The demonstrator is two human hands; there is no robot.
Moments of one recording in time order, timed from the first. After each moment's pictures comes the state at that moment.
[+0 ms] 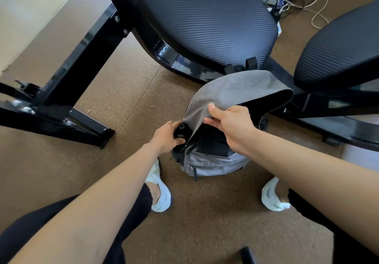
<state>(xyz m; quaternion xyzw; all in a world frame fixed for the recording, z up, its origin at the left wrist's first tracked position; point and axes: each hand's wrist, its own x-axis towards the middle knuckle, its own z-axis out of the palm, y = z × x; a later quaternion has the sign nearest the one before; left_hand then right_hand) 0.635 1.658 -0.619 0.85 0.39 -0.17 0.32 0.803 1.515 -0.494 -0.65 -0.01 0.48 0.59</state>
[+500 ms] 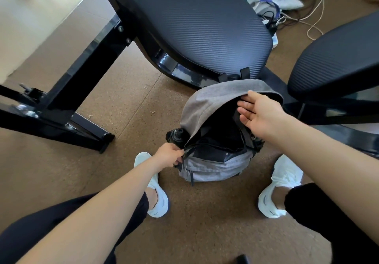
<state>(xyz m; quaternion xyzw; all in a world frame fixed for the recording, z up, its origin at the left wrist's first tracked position) 0.629 1.617 -0.618 0.64 0.55 -0.18 0.50 0.878 1.503 -0.469 -0.64 0.13 0.50 0.57</state>
